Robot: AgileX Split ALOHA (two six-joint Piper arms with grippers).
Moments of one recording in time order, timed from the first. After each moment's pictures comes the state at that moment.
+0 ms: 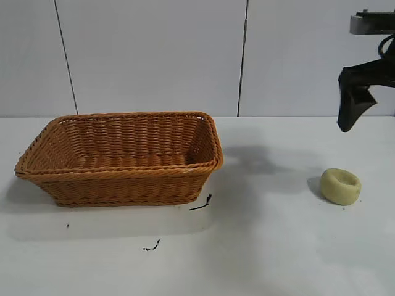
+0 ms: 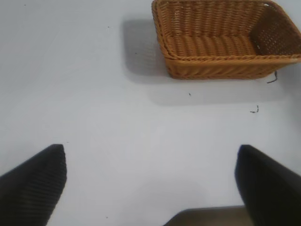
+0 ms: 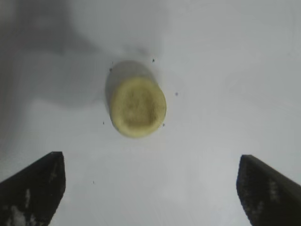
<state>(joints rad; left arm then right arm) -0.04 0.00 -0.50 -0.06 1.07 -0.04 0.06 1.79 -1.26 -0.01 0.79 -0.01</state>
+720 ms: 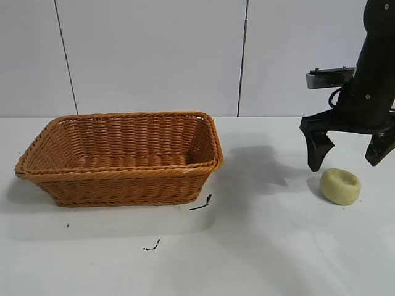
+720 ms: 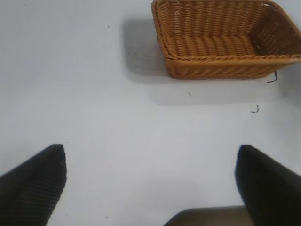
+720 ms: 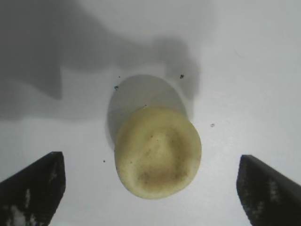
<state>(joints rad) -0.04 0.00 -0.50 -0.06 1.07 -0.04 0.10 1.99 -1.31 -0.07 0.78 0.07</state>
